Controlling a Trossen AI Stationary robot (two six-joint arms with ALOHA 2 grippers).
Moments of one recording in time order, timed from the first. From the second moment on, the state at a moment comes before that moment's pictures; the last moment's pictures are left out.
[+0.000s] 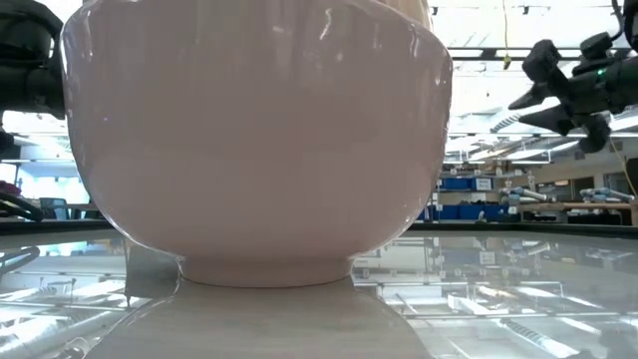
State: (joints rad) left arm 0.21 0.01 0.01 0.03 -0.02 -0.13; right arm 0.02 0.19 0.01 0.34 1.18 0.53
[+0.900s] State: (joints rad) left arm 0.21 0.01 0.01 0.03 -0.02 -0.13; right arm 0.03 0.19 0.01 0.23 0.96 0.06
